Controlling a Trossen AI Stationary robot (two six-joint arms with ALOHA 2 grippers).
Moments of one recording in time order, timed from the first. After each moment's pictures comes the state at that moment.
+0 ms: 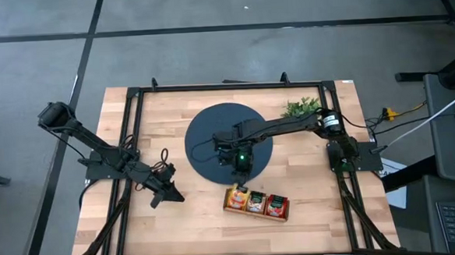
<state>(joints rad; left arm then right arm) -0.55 0.95 0.22 0.41 -0.05 -1.01 0.00 2.12 1.77 -1.05 -0.76 0.36</state>
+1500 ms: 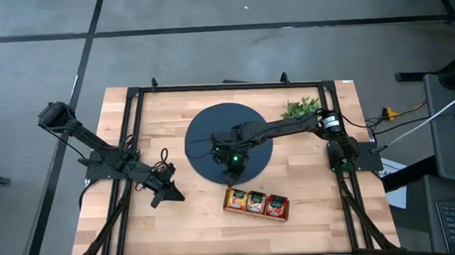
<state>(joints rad) -0.55 0.95 0.22 0.41 -0.06 -1.00 0.02 2.12 1.77 -0.86 -0.69 0.60</state>
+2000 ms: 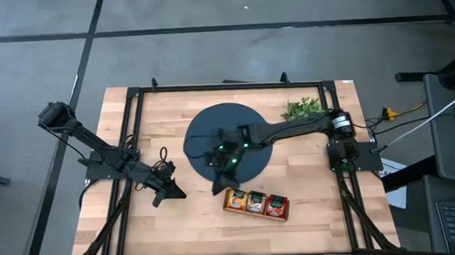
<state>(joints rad) -0.55 0.95 0.22 0.41 -0.12 -0.98 0.07 2.04 1.77 -0.44 -0.77 0.44</state>
